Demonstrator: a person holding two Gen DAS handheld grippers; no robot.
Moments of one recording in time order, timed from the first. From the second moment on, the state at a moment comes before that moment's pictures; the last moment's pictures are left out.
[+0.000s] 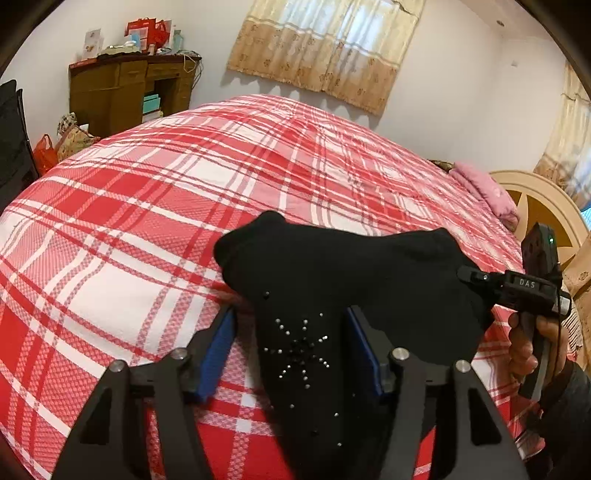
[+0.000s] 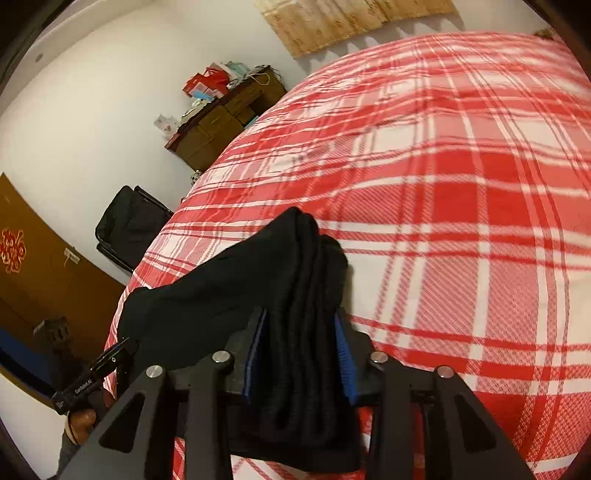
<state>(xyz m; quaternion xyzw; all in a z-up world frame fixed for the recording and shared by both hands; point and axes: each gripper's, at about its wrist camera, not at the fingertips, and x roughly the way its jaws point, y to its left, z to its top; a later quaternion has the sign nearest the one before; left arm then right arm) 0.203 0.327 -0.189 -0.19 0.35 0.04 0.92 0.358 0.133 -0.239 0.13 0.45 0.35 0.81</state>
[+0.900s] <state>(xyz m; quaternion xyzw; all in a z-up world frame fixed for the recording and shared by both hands) 0.136 0.318 -0.145 -0.14 0.32 0.13 0.93 0.255 0.068 -0.178 0.07 0.38 0.28 0.88</state>
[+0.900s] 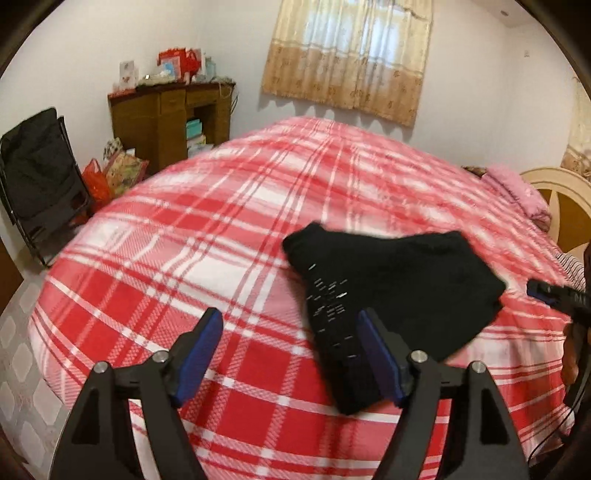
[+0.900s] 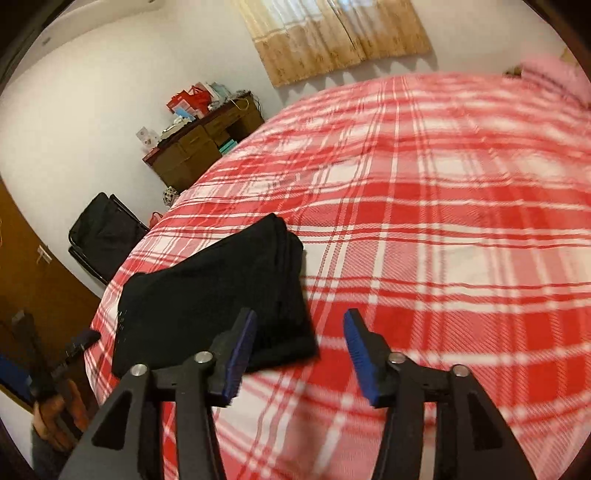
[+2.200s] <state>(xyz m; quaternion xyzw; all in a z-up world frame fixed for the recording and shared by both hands) 0.106 0.235 -0.084 -0.08 0.25 0.07 0.96 0.112 0.014 -0.112 0.00 0.24 0.23 0.94</state>
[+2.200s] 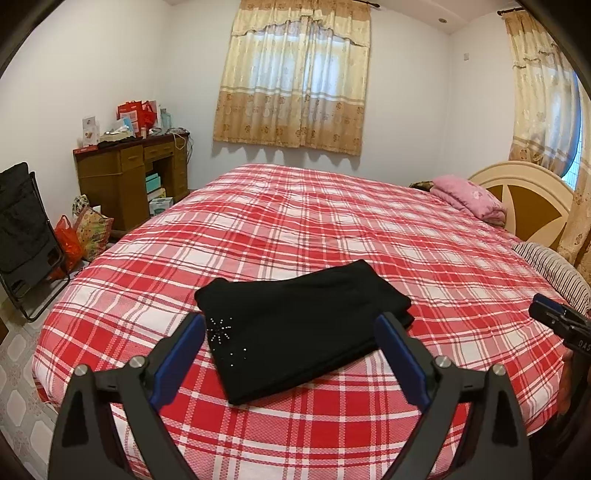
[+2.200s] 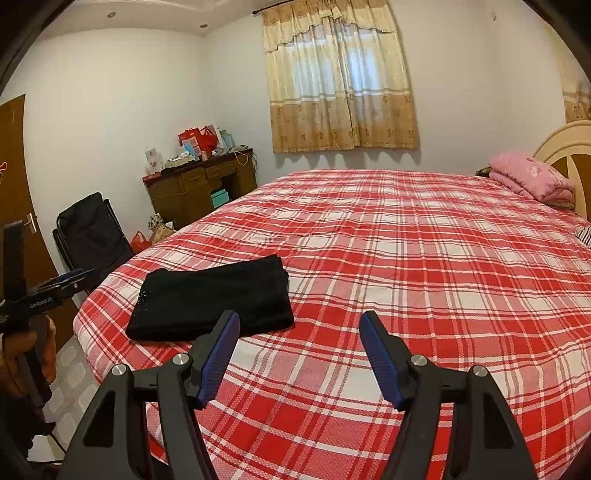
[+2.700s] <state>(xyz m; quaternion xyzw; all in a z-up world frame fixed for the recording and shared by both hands) 0.105 0.229 -0.080 -0.07 0.25 0.07 0.96 0.109 0.014 -0.111 -0.01 0.23 0.23 0.94</state>
